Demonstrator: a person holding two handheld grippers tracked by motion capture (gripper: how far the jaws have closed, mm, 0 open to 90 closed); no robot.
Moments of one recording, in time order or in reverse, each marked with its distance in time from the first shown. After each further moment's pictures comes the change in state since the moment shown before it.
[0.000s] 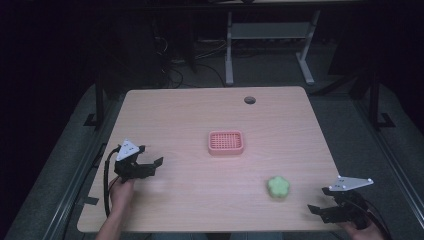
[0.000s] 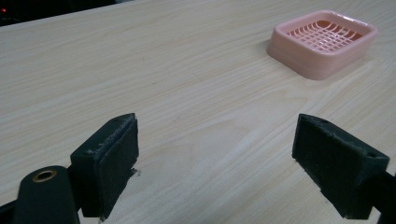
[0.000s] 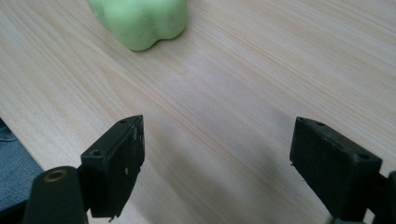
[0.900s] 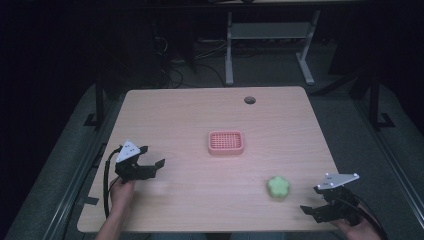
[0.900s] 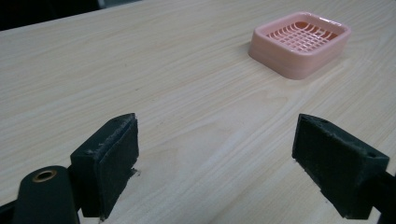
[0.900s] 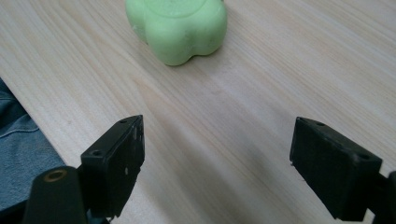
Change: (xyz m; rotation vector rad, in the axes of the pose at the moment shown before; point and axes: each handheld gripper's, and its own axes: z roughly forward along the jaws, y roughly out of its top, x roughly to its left) left arm -0.005 0.001 -0.001 -0.008 -0.058 0.032; right arm 0.017 0.024 0.004 0.062 0.028 -0.073
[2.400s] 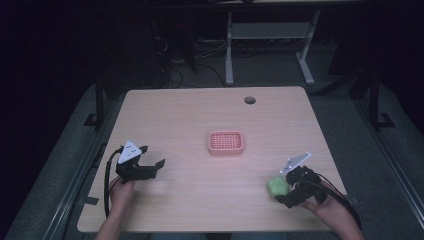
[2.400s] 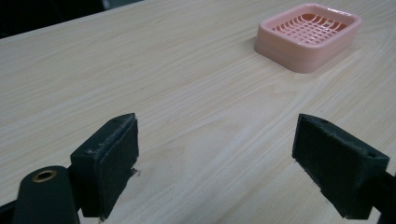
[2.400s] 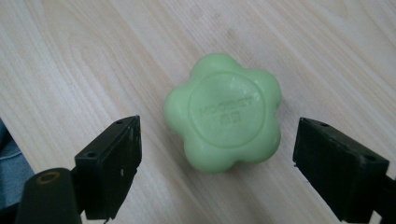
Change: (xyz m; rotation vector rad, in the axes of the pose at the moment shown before) left arm 0.000 -0.002 0.002 0.004 0.027 0.041; right arm 0.024 0.083 0.038 0.164 0.045 -0.138
